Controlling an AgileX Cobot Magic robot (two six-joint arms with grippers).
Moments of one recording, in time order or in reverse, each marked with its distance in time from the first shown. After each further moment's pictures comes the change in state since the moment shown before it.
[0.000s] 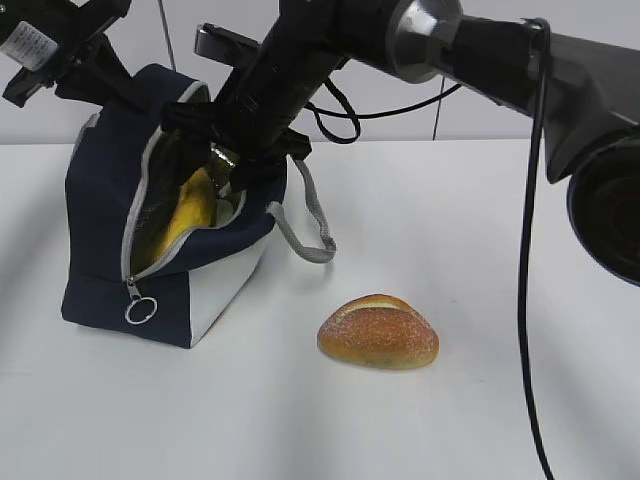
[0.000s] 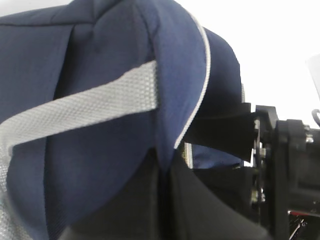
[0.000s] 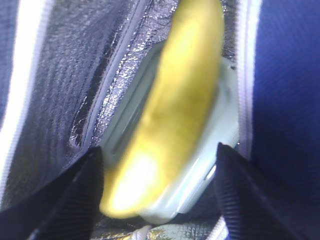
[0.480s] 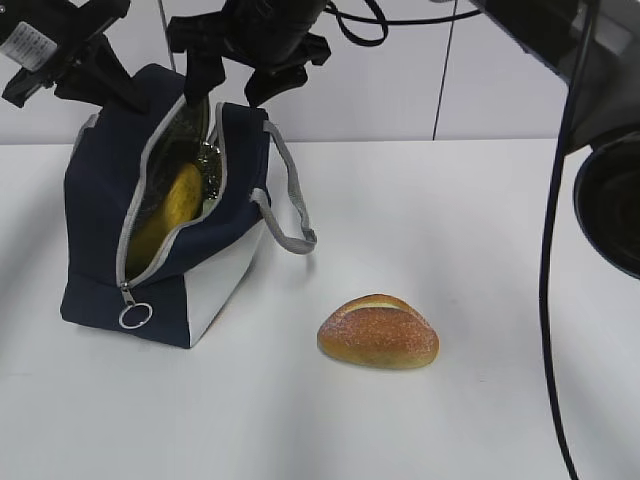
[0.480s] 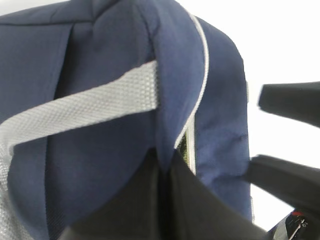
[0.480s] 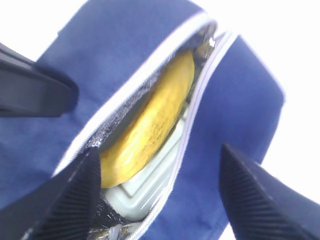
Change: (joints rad) left arm 0.000 0.000 0.000 0.001 0.000 0.000; right arm -0.010 -0.002 -0.291 -0.160 0.185 -0.052
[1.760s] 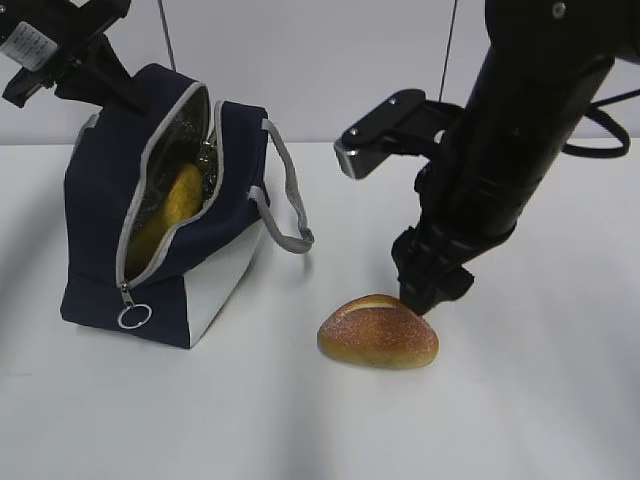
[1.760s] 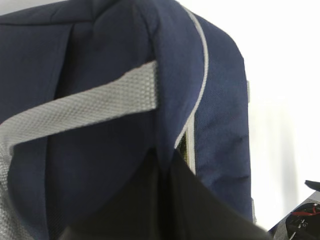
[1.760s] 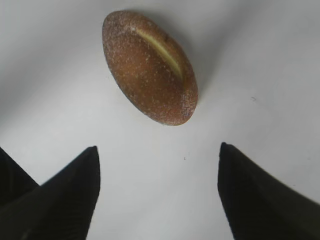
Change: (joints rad) left arm 0.000 0.001 0.000 0.001 -0.001 0.000; right arm -0.001 -0.719 1.297 -0.266 -0.184 -0.386
